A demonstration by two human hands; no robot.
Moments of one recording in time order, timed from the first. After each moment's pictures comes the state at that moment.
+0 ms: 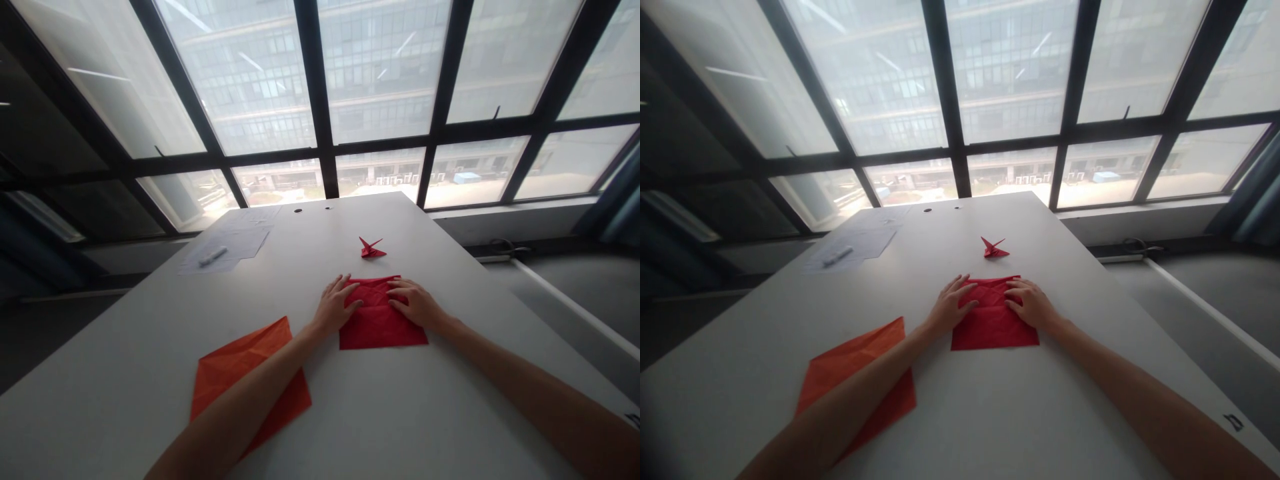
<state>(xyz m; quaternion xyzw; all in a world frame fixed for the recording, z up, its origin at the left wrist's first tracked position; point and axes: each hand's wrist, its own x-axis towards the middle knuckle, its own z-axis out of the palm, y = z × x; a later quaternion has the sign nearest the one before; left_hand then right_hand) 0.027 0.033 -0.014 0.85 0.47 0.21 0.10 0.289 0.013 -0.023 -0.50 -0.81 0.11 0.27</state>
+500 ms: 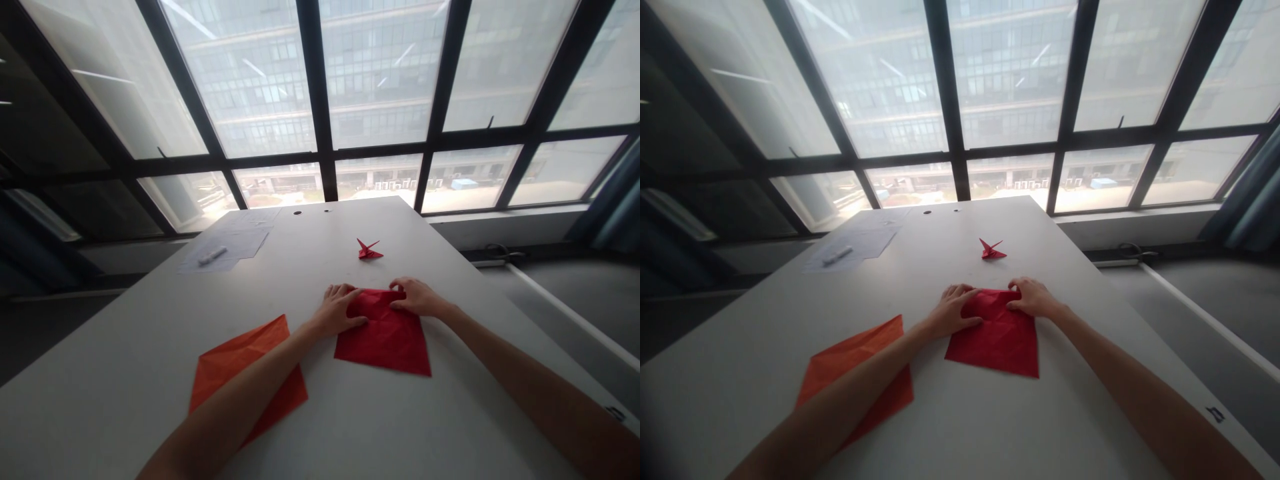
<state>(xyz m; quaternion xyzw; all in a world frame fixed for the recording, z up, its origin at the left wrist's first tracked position) 0.029 0.020 -0.003 0.89 0.40 0.18 0.11 0.305 0.027 0.000 -0.57 -0.79 0.14 0.15</state>
